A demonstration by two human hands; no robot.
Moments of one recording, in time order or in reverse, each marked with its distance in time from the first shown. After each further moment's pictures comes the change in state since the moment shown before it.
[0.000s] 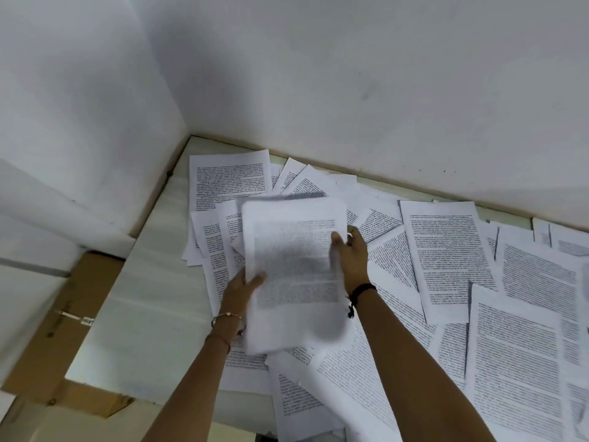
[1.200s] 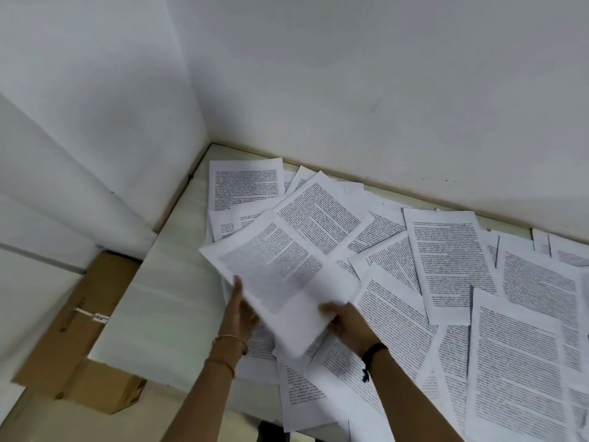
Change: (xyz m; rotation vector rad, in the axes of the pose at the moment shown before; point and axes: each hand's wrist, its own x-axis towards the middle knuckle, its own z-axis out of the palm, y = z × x) left_hand -0.061 -0.012 -0.016 -0.636 -0.047 -0.171; right_hand -0.099 0.050 -0.027 0.260 -0.370 0.524
